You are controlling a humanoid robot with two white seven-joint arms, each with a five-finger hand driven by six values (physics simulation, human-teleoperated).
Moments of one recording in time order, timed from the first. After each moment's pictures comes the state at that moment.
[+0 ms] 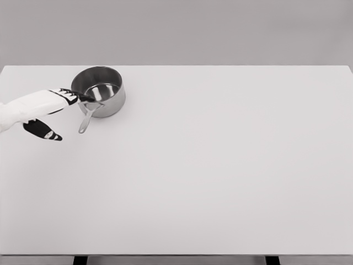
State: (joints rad) left arm -0.35 0.90 -0.31 -1.64 -0.25 -0.31 -0.60; right arm -0.01 0.00 0.61 -0.11 0.16 -0.06 0.37
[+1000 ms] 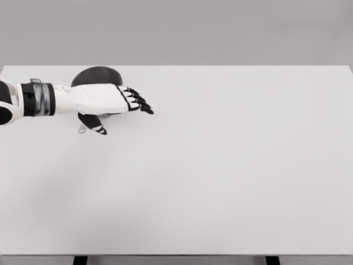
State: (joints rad) left arm -0.87 0.84 -0.89 -1.63 -0.23 -0.44 -0.61; right arm 0.01 0.00 0.61 -0.11 0.16 -0.05 0.37
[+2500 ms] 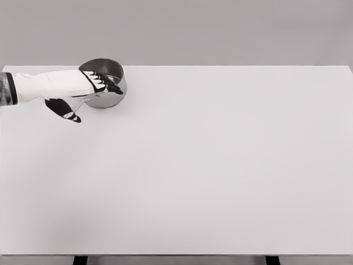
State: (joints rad) left arm -0.88 0.90 -0.85 -1.39 -0.13 -0.61 -0.54; right arm 0.01 0.00 0.61 -0.11 0.16 -0.05 0.37
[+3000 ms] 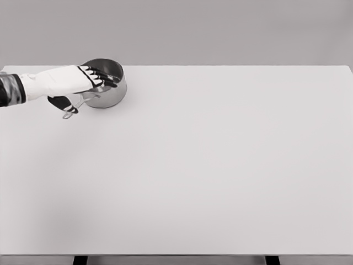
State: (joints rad) left arm -0.87 0.84 -0.86 -1.26 -0.40 -0.61 -0.36; right arm 0.01 0.00 0.61 -0.11 0.16 -0.05 0.37
